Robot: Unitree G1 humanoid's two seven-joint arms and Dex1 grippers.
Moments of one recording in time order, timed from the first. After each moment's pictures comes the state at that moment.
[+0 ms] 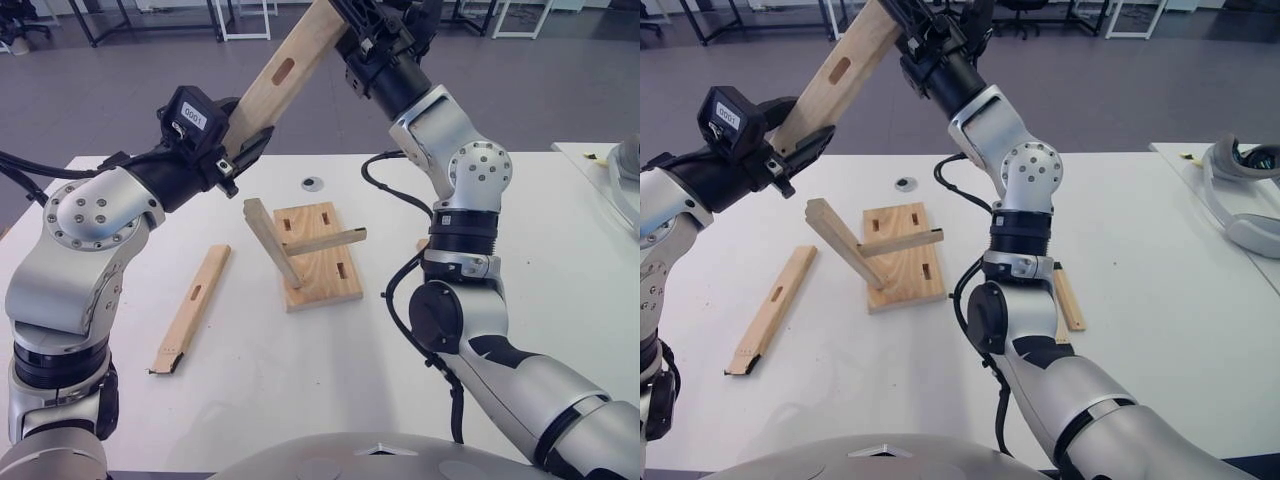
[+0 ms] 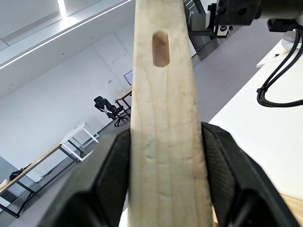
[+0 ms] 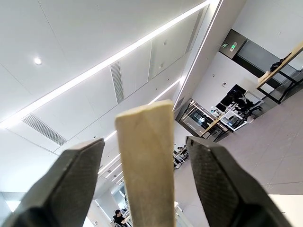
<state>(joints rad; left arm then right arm) -0.47 0.73 0.11 -0.69 -0.40 0.79 -0.43 -1.07 0.12 -0.43 0.27 1.18 0.77 0.14</state>
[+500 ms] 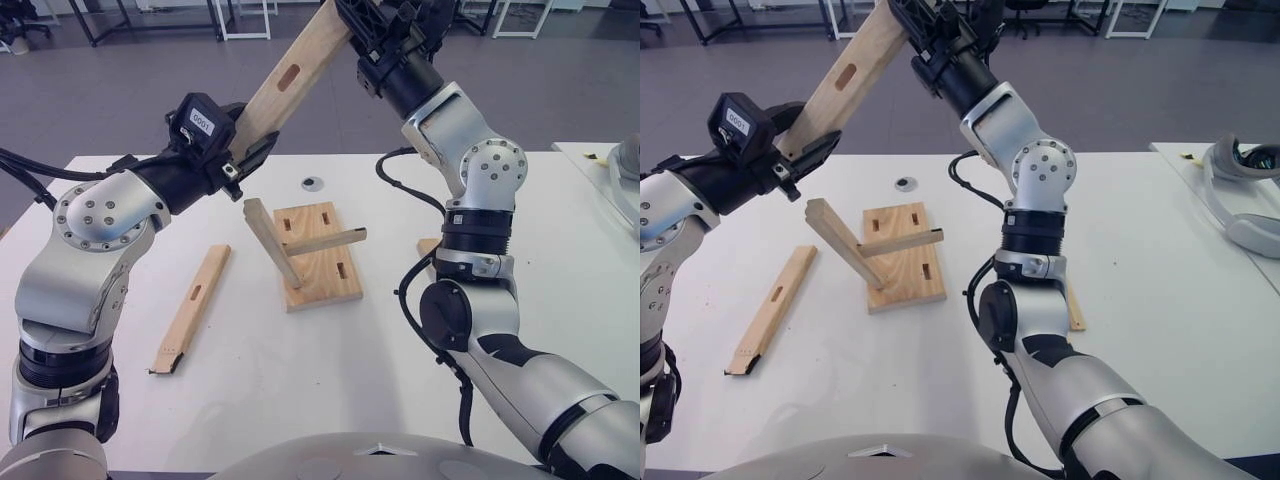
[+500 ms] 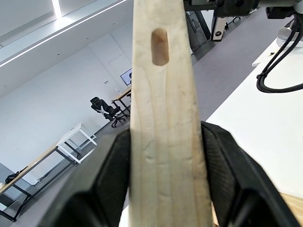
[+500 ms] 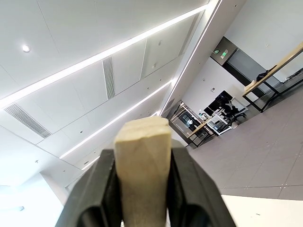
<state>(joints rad) -0.46 0.73 0.08 -0.67 -0.38 0.76 -0.43 -1.06 0.06 -0.38 0.22 1.15 0.77 0.14</state>
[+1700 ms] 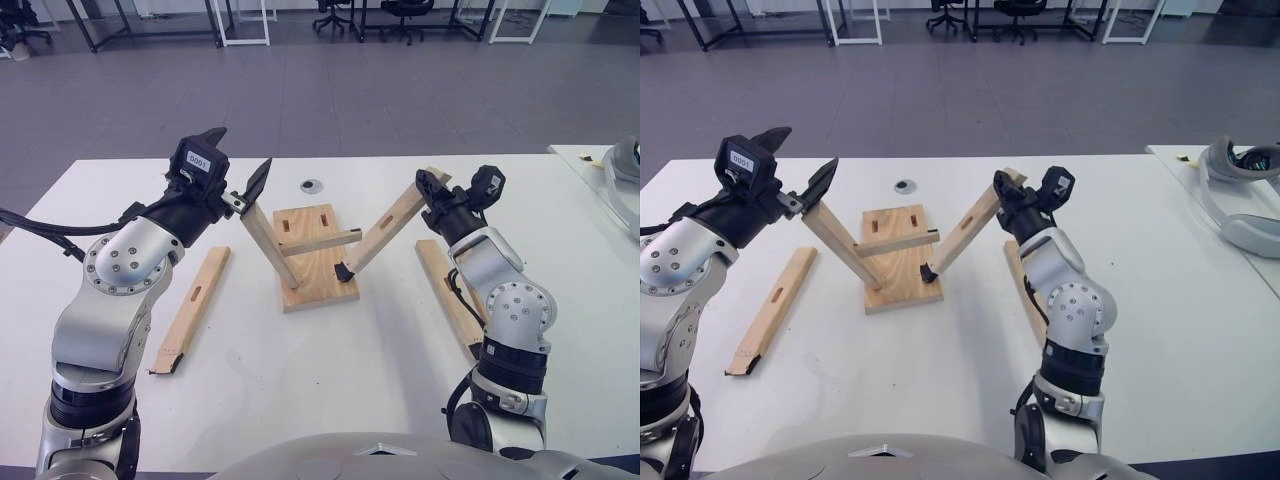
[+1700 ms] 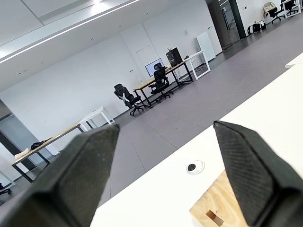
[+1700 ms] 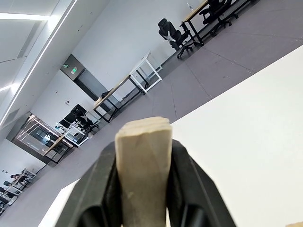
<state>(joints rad) -0.26 0.59 0.09 -0.75 -0.27 0.72 -0.29 -0.33 0.00 -0.27 -0.33 0.86 0.74 -0.22</state>
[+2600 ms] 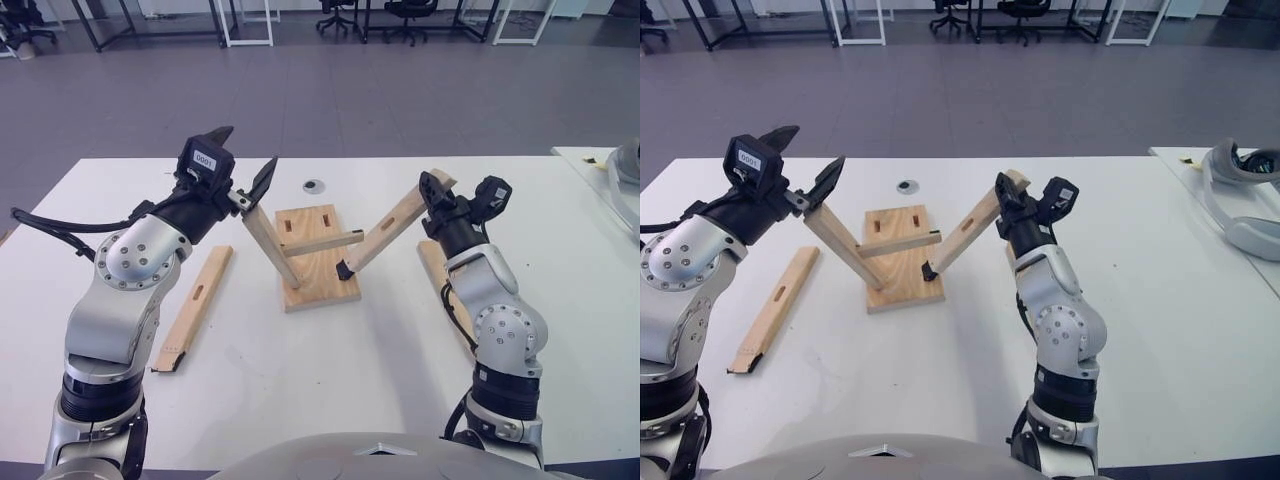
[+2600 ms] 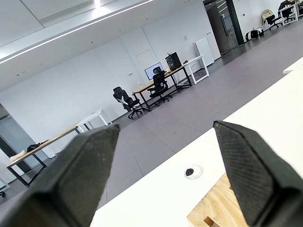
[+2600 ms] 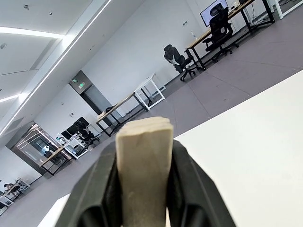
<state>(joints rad) -0.27 0.56 0.05 -0.69 -0.26 0.66 -0.30 -0.19 0.02 -0.17 -0.42 0.75 0.57 -0.15</state>
